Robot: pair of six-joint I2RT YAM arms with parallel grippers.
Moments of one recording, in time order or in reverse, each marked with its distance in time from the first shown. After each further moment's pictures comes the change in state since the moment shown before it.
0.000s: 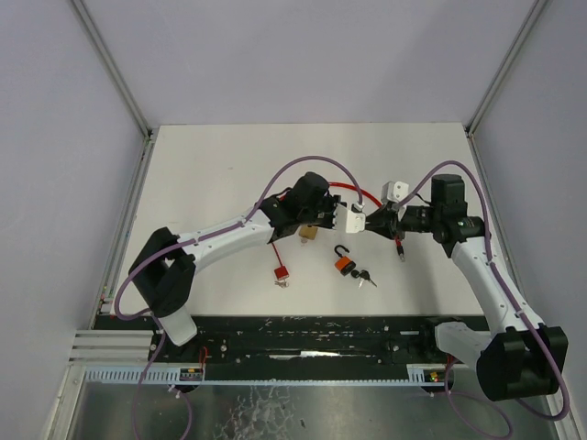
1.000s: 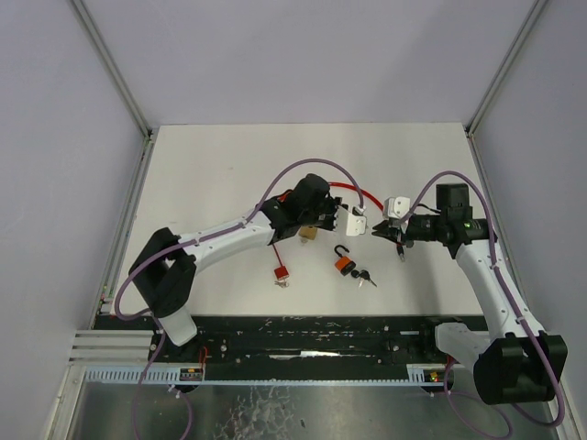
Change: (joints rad) left arm -0.012 0.000 -0.006 0.023 0.008 0.030; right arm -0.043 -0.026 0.000 -0.218 0.069 -0.313
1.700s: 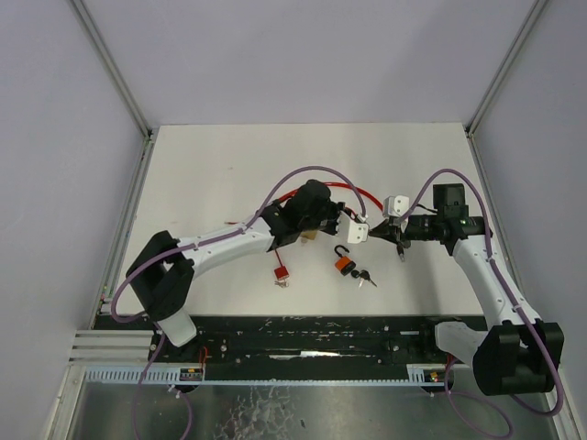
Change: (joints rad) left arm -0.025 -0.029 -0.055 0.095 -0.029 0.048; right arm -0.005 0.053 -0.019 0.021 -0.071 0.000
